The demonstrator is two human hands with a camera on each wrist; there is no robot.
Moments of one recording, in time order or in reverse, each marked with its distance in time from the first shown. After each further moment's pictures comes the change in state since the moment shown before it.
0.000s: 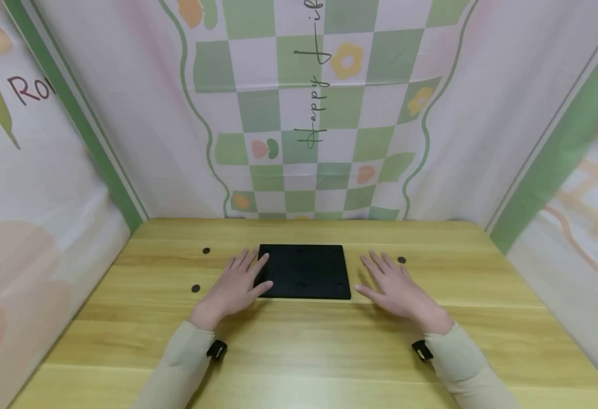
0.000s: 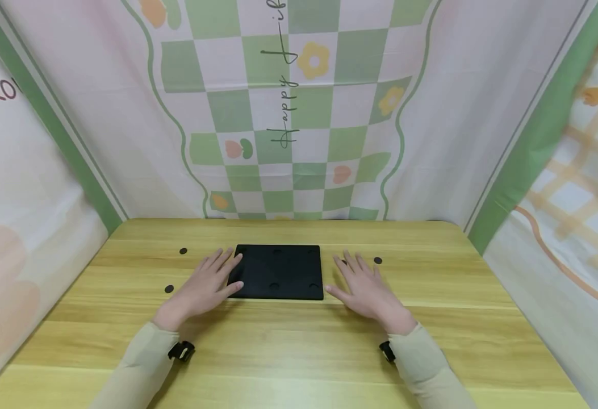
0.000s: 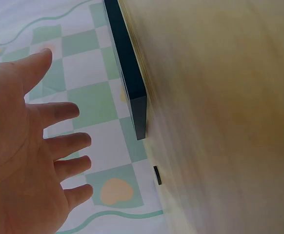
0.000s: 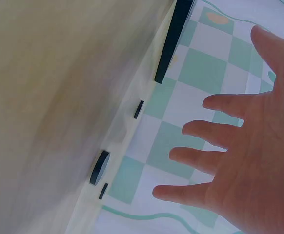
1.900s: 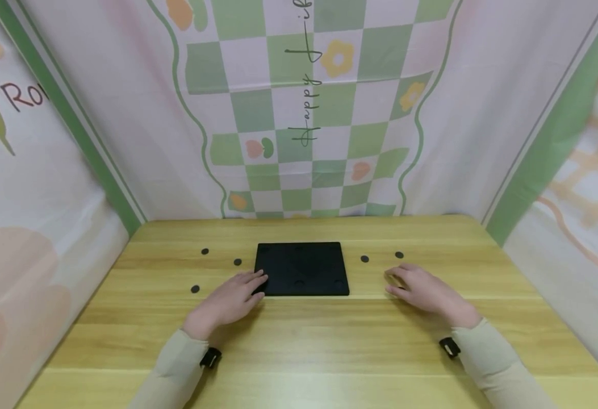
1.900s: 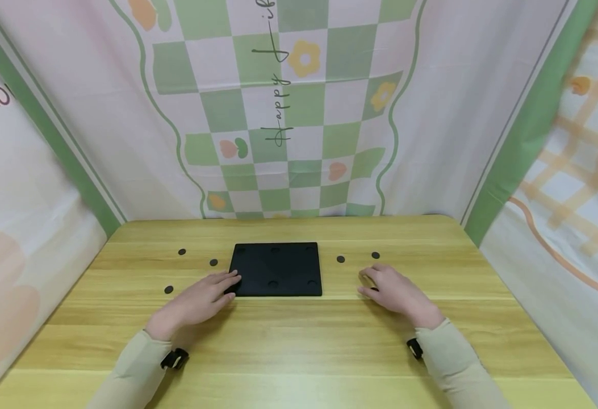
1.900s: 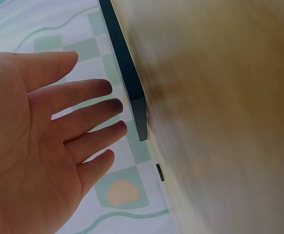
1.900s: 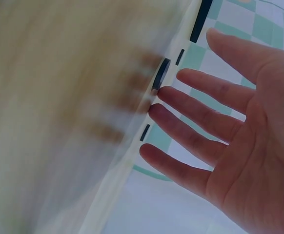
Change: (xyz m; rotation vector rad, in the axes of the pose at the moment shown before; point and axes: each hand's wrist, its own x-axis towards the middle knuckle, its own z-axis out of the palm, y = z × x) left_hand -0.016 0.005 0.002 -0.046 -0.130 0.072; right_hand -0.023 0.048 -0.010 0.006 0.029 -0.081
